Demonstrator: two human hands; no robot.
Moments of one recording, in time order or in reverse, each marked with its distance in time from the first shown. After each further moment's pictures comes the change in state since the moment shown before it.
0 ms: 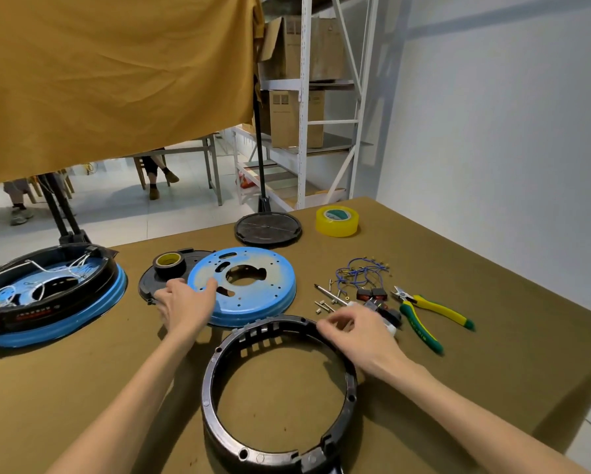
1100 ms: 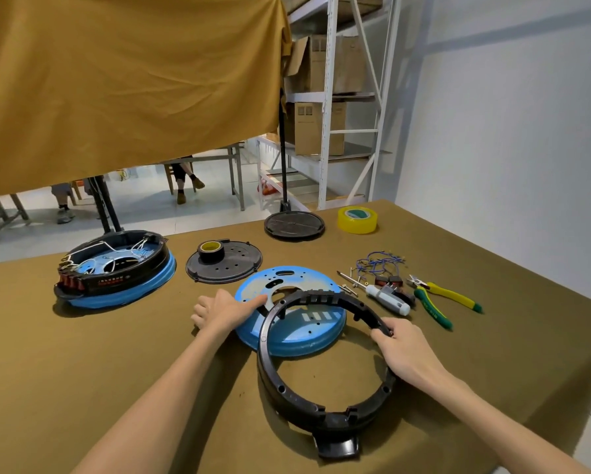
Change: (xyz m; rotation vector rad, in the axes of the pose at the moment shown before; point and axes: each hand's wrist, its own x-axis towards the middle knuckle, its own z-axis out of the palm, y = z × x) left_hand -0.051 -0.028 -0.037 0.383 -0.260 -0.045; right_hand -0.075 -0.001 -0.006 0.065 -0.037 0.156
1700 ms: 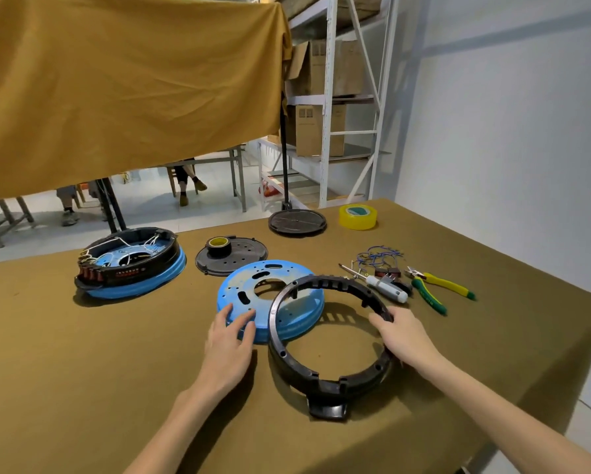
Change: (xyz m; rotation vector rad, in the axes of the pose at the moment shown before) left_hand -0.098 -0.079 0.006 -0.201 0.063 0.485; right_hand -0.017 -0.012 0.001 0.145 0.014 0.164
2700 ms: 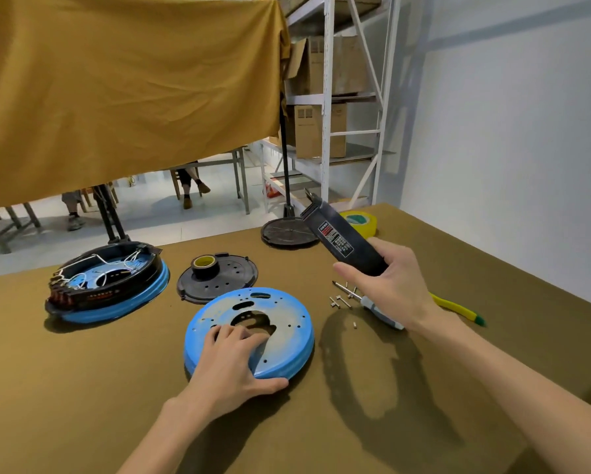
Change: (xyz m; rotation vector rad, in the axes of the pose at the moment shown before) left_hand 0.041 0.030 0.010 0.529 -0.187 0.278; right_hand 0.041 -0.084 -0.053 0.211 0.150 -0.905
